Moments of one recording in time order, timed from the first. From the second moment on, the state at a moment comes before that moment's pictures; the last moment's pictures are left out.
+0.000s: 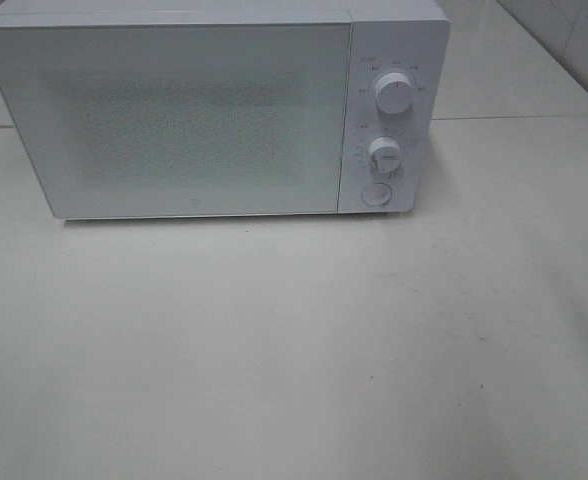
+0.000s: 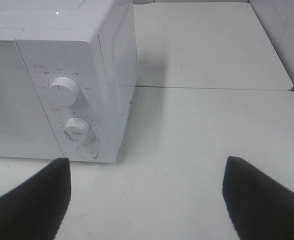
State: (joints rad) left arm 0.00 0.00 -0.52 -0.07 1.08 -0.02; right arm 0.13 0.74 -0.52 -0.07 0.16 0.12
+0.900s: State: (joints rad) left arm 0.00 0.00 -0.52 -0.07 1.08 -0.02; right arm 0.13 1.22 -0.42 0.06 -0.55 0.00
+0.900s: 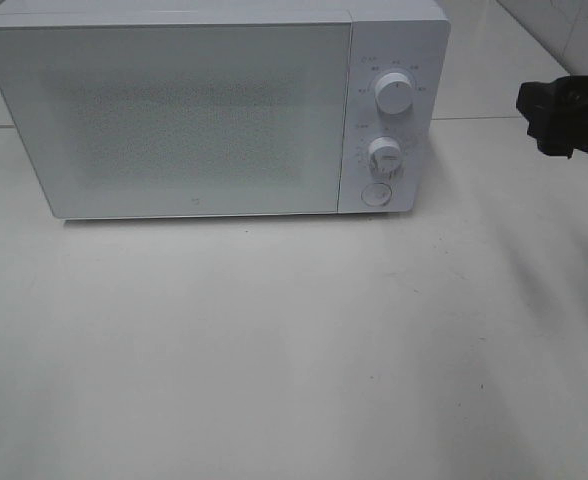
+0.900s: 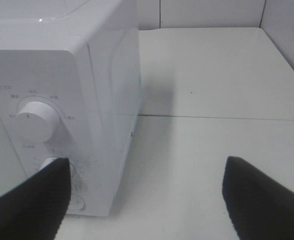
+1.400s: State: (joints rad) left arm 0.00 0.00 -0.52 -0.07 1.08 -0.02; right arm 0.39 1.42 -0.36 0.43 -0.82 -0.22
